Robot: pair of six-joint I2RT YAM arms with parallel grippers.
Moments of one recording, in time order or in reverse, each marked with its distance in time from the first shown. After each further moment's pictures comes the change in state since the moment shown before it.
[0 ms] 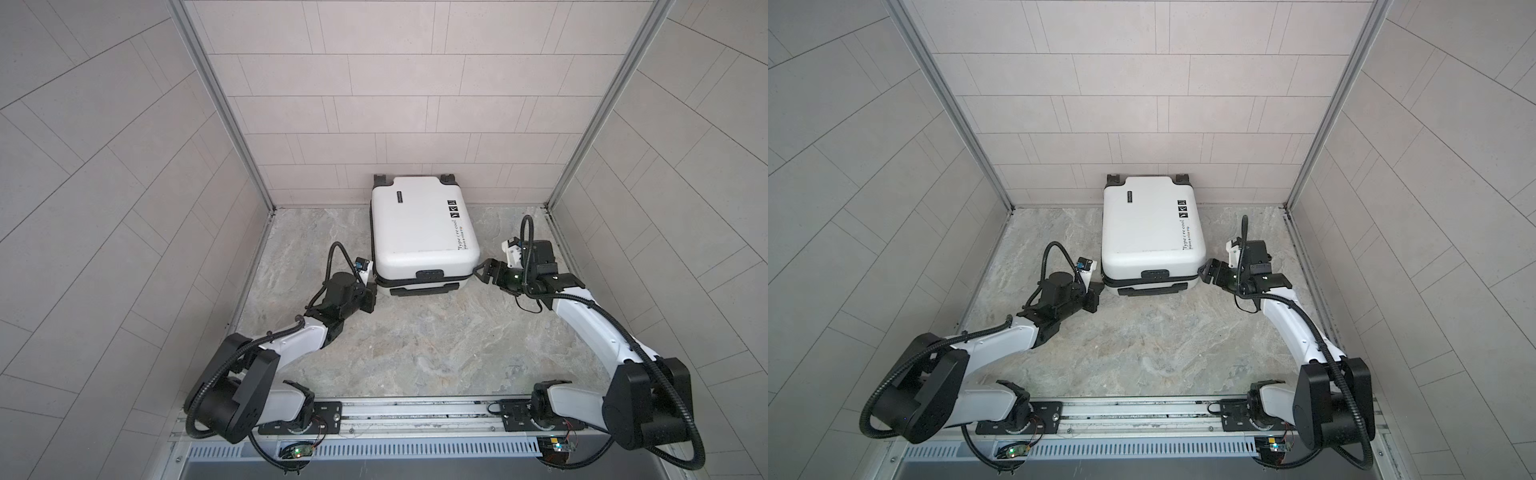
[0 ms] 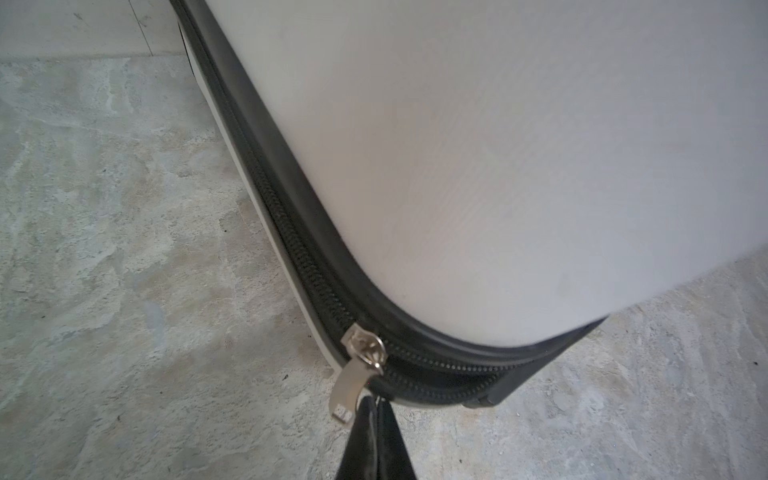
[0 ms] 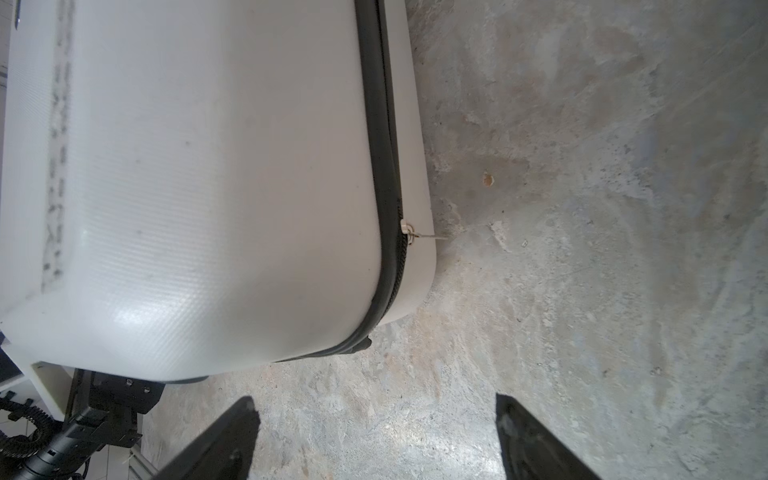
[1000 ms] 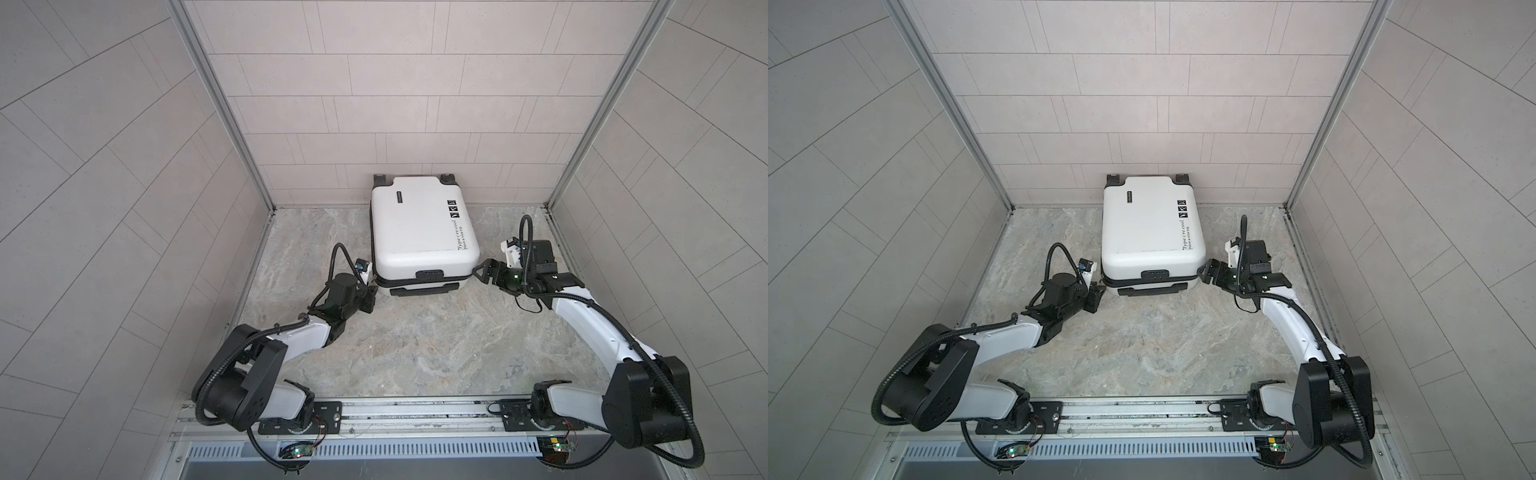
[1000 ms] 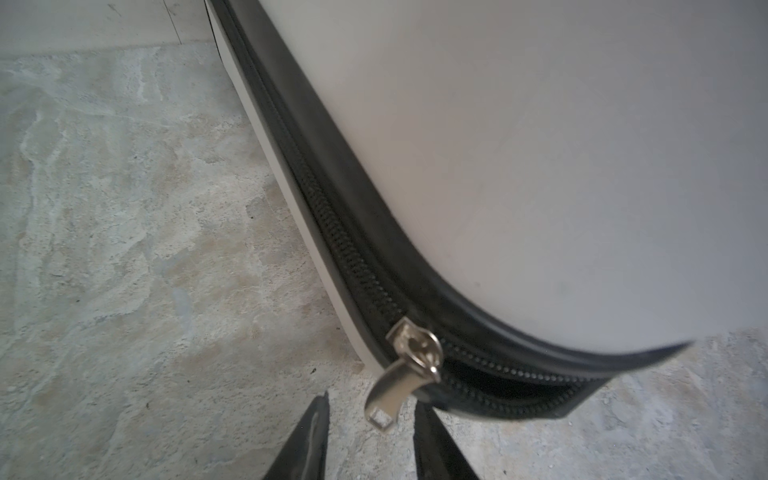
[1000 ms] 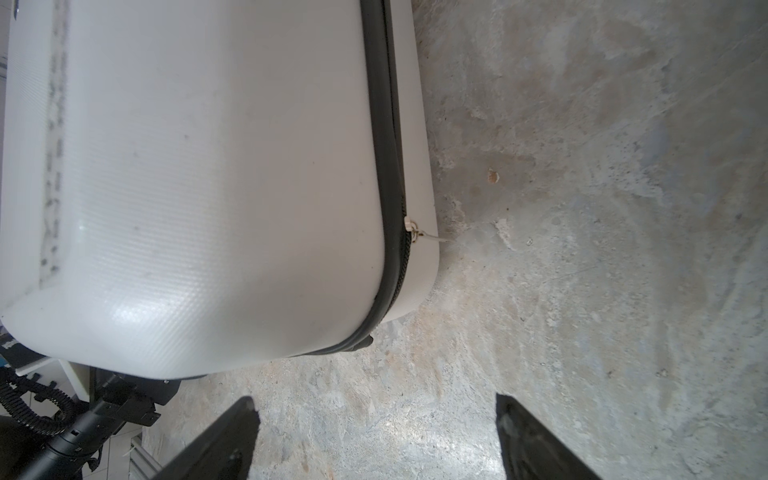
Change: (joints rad) left arm 0.000 0.066 -0.002 0.043 -0.097 0.040; right arm -0.001 0.004 0.005 -0.008 -0.009 -0.013
